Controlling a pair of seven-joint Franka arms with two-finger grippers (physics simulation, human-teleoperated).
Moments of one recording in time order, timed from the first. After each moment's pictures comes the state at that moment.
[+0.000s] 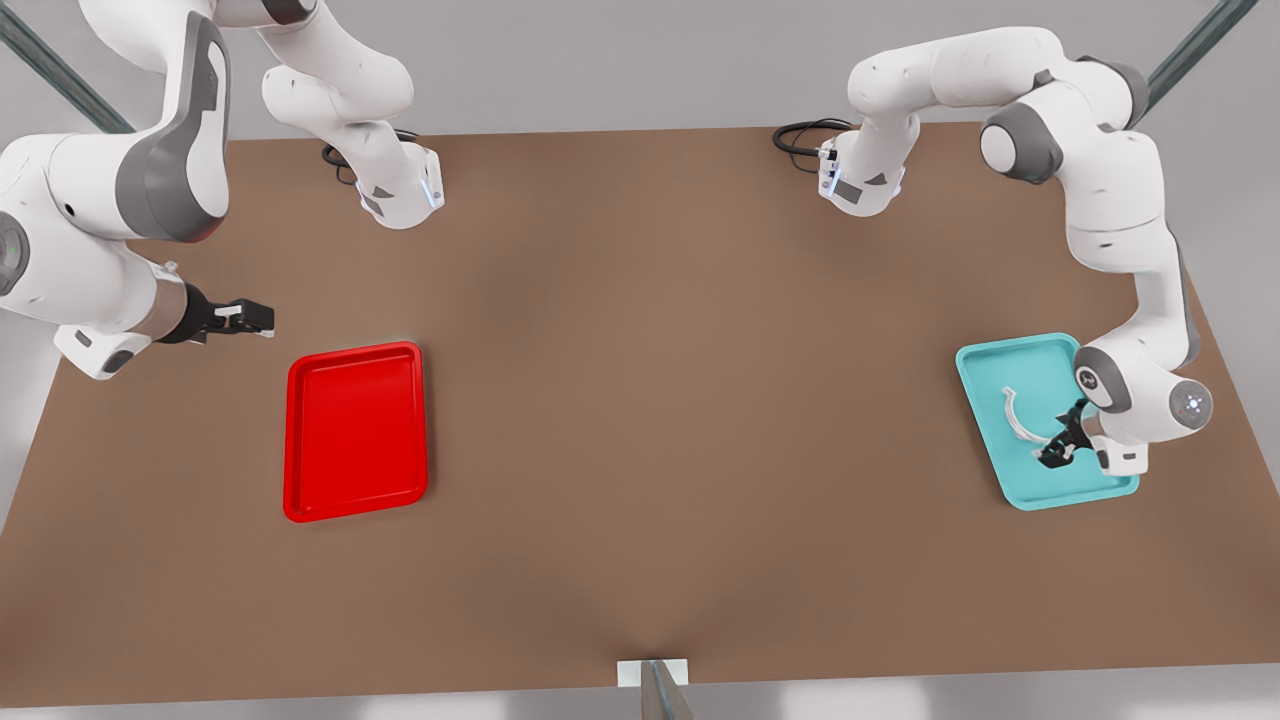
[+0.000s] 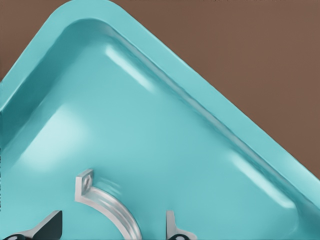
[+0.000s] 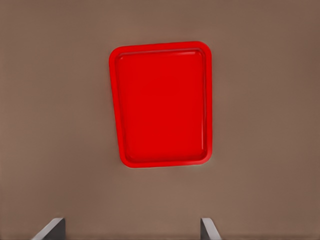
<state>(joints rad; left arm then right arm) 0.25 0.76 0.18 -1.65 -0.10 2.29 -0.41 0.10 0.11 -0.12 -1.47 0.01 1.36 -0.10</state>
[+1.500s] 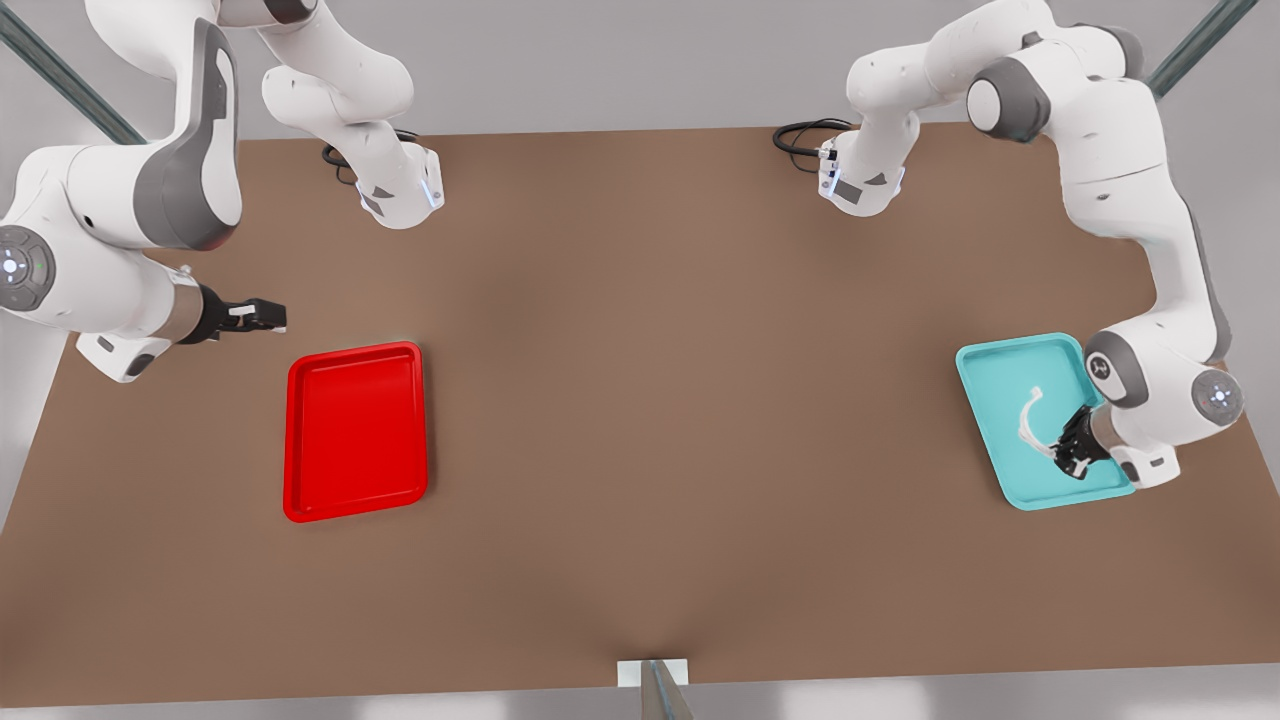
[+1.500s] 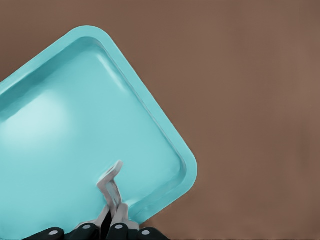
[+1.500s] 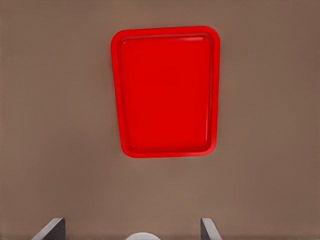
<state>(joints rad) 0.11 0.59 0.15 -1.57 -0.10 2.12 -0.75 0.11 0.11 -0.12 -1.51 0.01 1.34 -0.11</state>
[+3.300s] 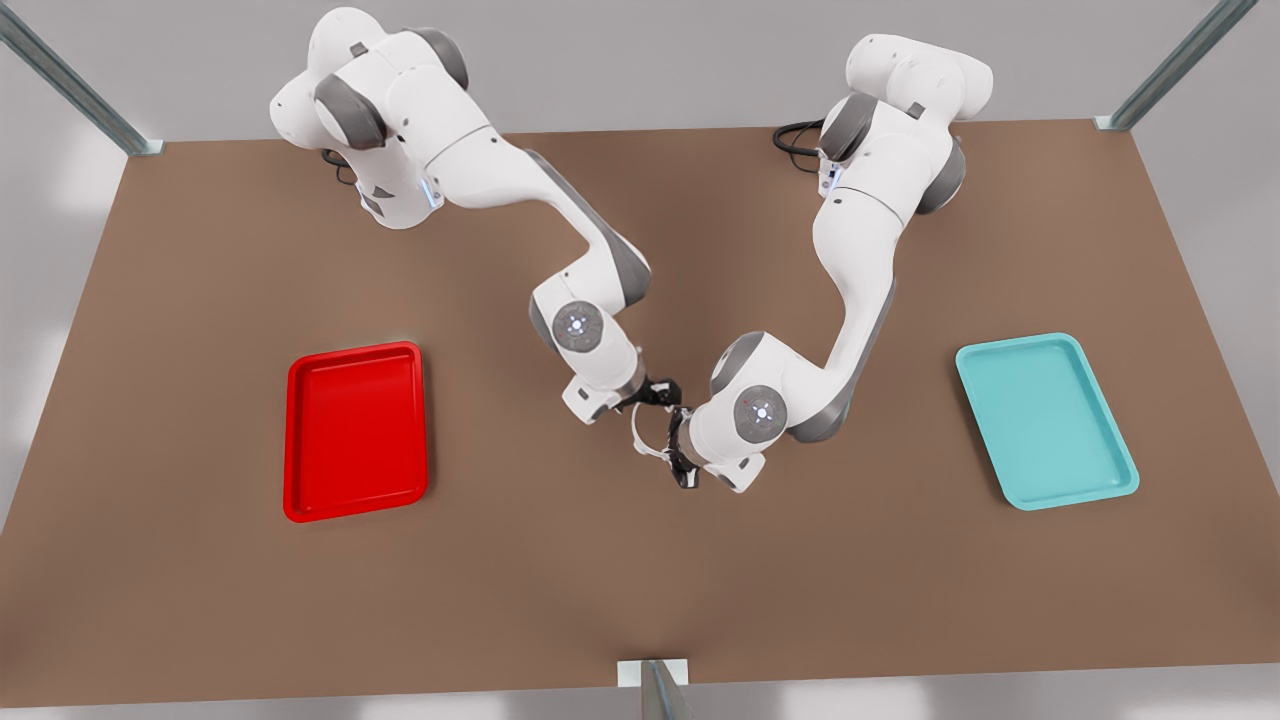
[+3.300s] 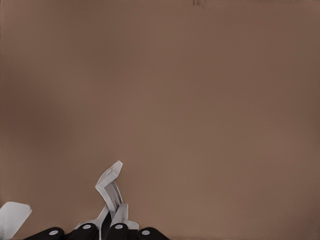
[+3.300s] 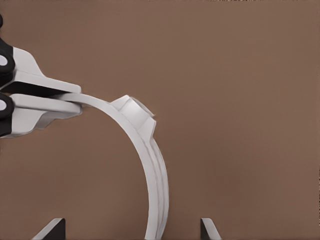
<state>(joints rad) -0.41 0.95 -0.28 -0.96 -0.07 1.97 -2.17 0.81 0.71 -0.12 -1.44 0.35 2.32 0.61</state>
